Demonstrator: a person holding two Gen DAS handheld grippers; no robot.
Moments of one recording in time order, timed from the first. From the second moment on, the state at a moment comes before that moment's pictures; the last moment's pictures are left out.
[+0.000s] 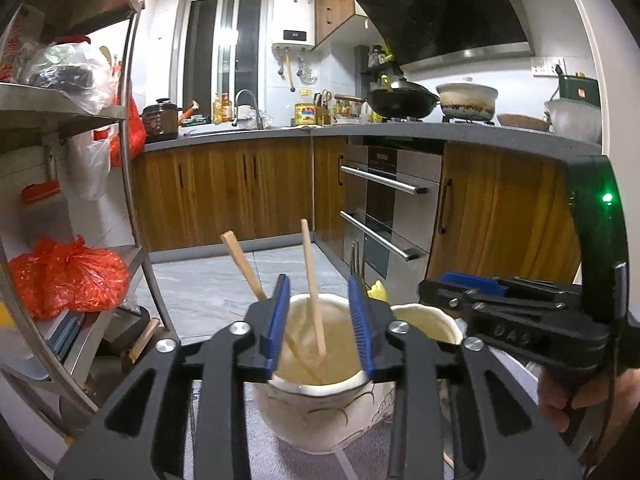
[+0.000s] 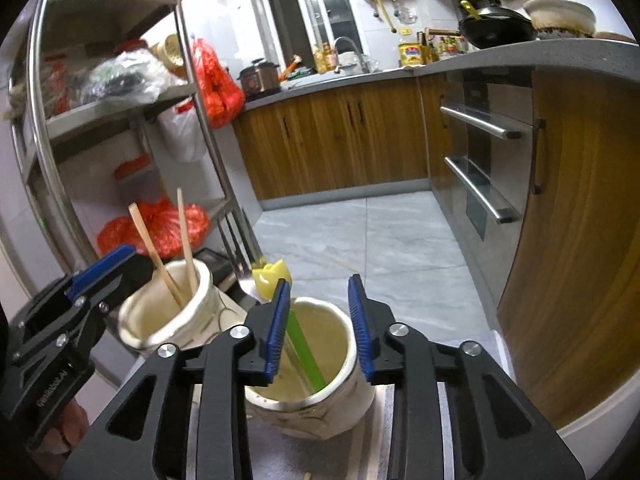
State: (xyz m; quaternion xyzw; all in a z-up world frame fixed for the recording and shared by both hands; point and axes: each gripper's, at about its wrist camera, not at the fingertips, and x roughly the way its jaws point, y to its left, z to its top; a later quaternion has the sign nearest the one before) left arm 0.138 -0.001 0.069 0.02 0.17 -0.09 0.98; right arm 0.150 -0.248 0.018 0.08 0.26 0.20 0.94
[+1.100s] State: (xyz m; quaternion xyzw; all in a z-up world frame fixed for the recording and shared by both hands) left arm 0.015 -0.016 0.084 0.02 0.19 -0.08 0.98; right arm 0.045 -0.315 0.020 0.09 0.22 0.17 0.96
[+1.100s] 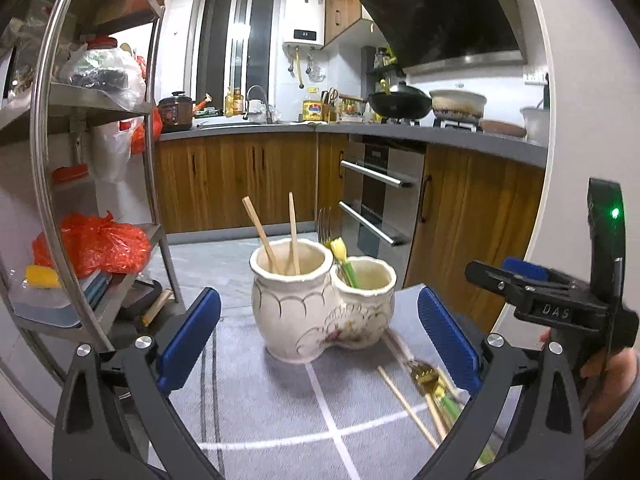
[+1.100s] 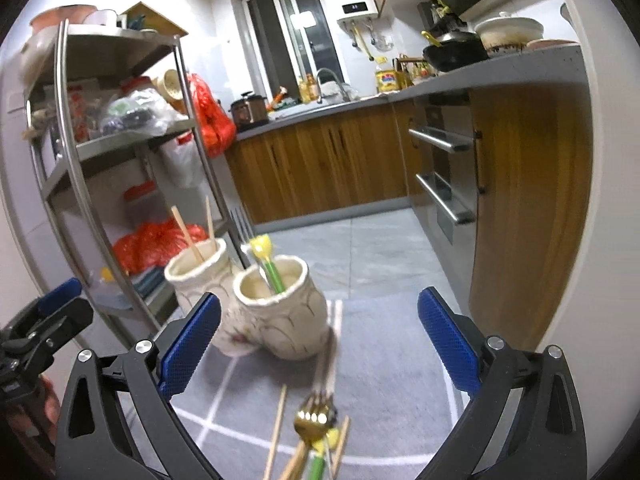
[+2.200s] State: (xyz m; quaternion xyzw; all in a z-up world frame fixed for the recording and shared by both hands) left arm -0.022 -0.017 -0.007 0.06 0.27 -0.11 0.95; right arm 0.007 -0.283 -0.054 -0.05 0.33 0.20 0.92
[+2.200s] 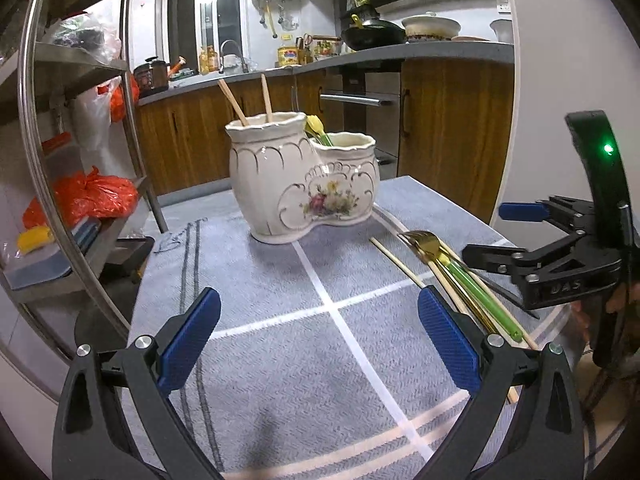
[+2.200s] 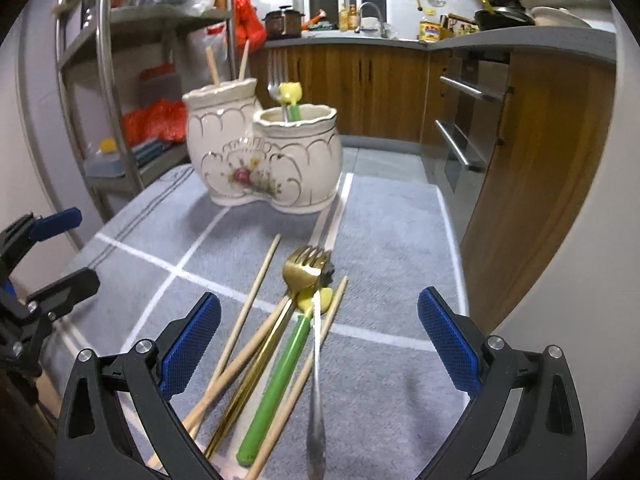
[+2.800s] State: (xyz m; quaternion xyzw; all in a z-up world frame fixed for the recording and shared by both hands) left arm -0.011 -0.019 -0.025 0.05 0.30 -0.14 0.94; right arm 0.056 -0.274 -0.071 0.03 0.40 0.23 0.89
